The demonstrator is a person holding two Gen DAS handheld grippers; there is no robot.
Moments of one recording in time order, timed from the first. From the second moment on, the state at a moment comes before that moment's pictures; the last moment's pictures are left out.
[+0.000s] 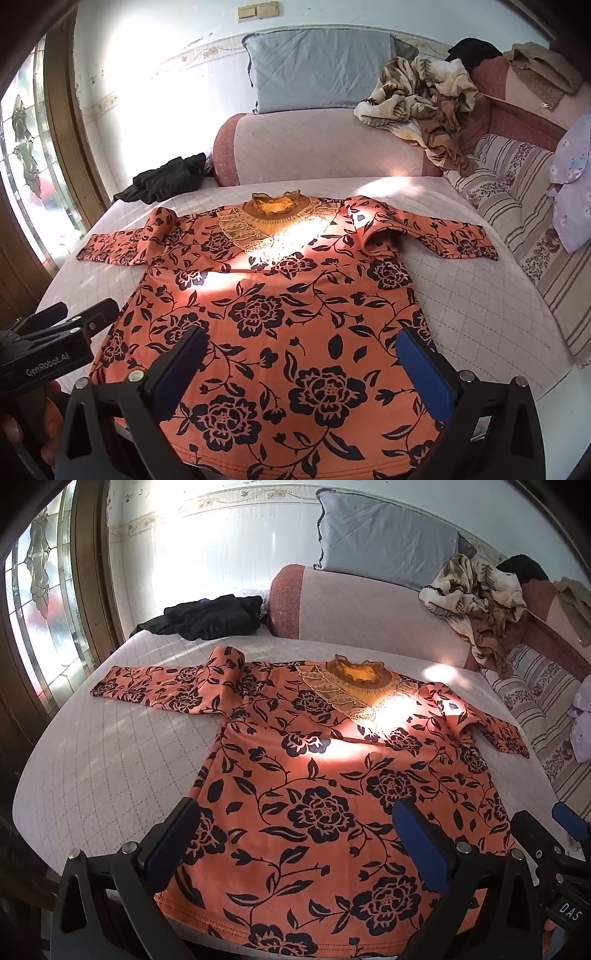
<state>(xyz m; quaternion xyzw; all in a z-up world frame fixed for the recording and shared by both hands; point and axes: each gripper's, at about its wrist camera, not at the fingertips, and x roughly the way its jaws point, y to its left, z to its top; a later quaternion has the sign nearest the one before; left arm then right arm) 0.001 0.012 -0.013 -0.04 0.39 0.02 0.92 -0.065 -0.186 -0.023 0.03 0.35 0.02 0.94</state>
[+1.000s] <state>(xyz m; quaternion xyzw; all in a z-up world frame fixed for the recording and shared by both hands) 0.004 0.014 -0.018 -0.04 0.40 0.01 0.92 -0.060 -0.184 -0.020 0.03 0.35 0.01 0.94</state>
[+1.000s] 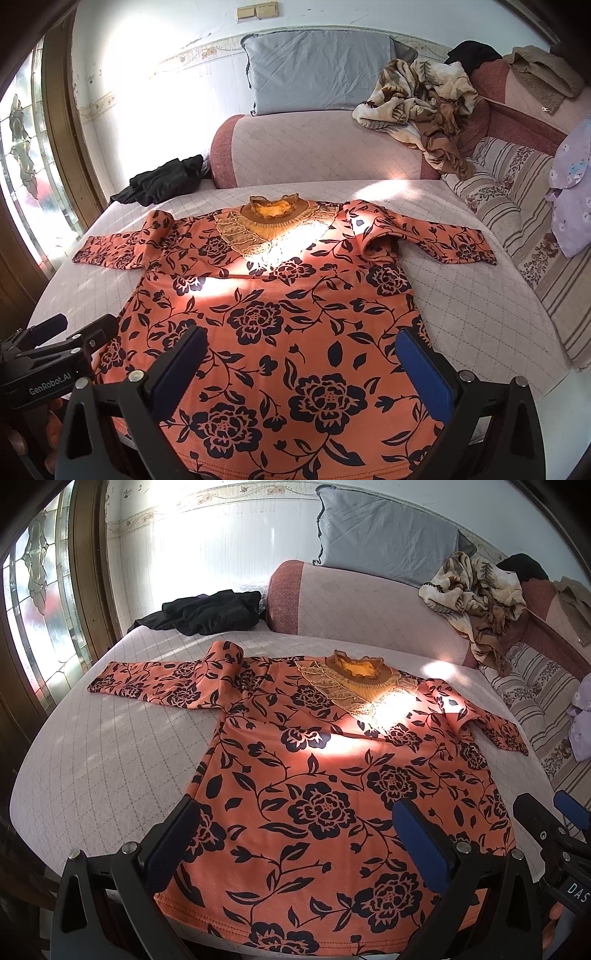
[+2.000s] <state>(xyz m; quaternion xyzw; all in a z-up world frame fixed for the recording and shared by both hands) 0.007 0.013 -0.023 -0.04 0.40 0.01 0.91 -0.047 -0.177 -0.024 0.02 0.36 0.01 0.93</state>
